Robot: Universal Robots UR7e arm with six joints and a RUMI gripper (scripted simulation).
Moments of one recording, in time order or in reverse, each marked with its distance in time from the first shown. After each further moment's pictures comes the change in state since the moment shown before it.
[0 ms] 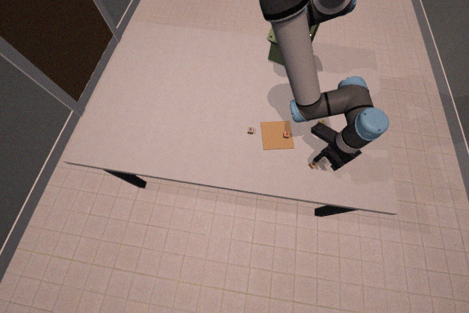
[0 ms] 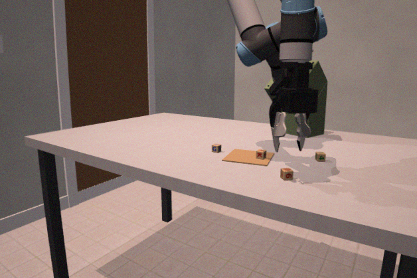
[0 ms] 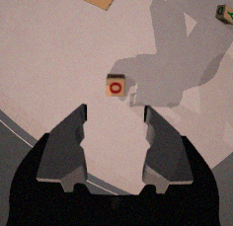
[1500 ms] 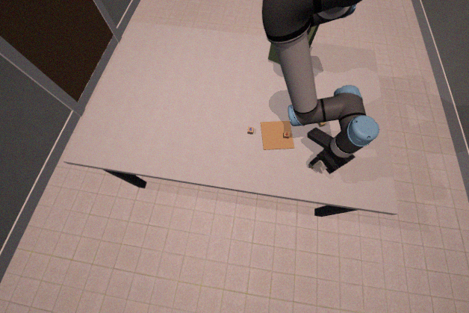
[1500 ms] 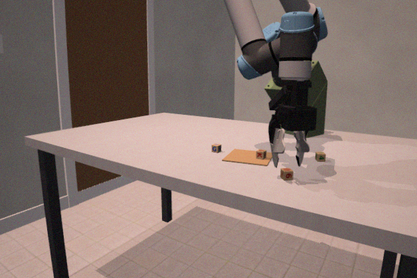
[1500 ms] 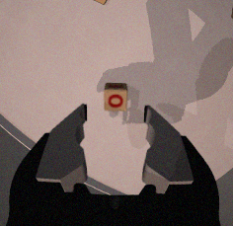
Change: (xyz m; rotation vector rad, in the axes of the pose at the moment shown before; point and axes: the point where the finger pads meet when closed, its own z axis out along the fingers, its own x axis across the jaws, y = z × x) arm 0.000 0.000 0.041 0.000 0.000 0.000
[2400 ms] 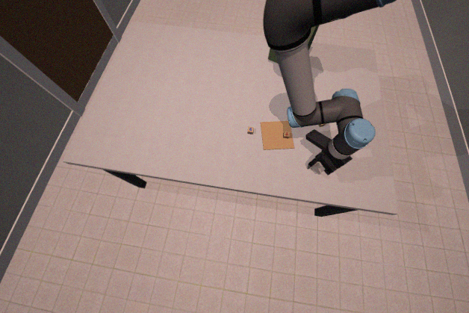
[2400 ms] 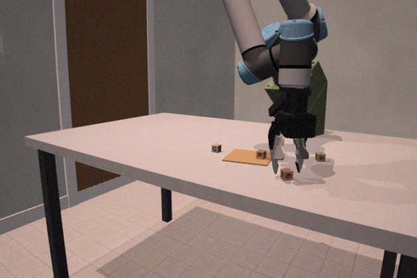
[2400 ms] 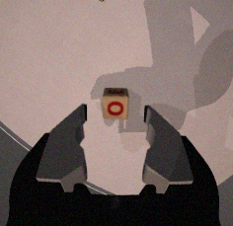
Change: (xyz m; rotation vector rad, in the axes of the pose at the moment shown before) arm 0.000 0.000 0.017 0.000 0.000 0.000
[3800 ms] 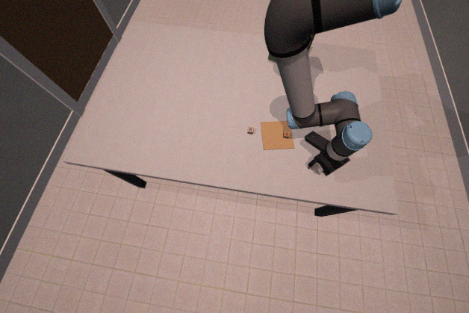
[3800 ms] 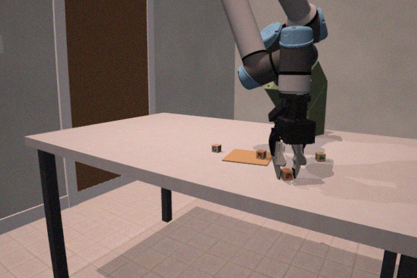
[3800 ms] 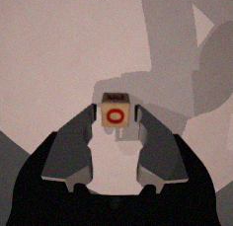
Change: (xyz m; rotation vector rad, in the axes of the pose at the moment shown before) arm 0.000 0.000 0.015 0.000 0.000 0.000
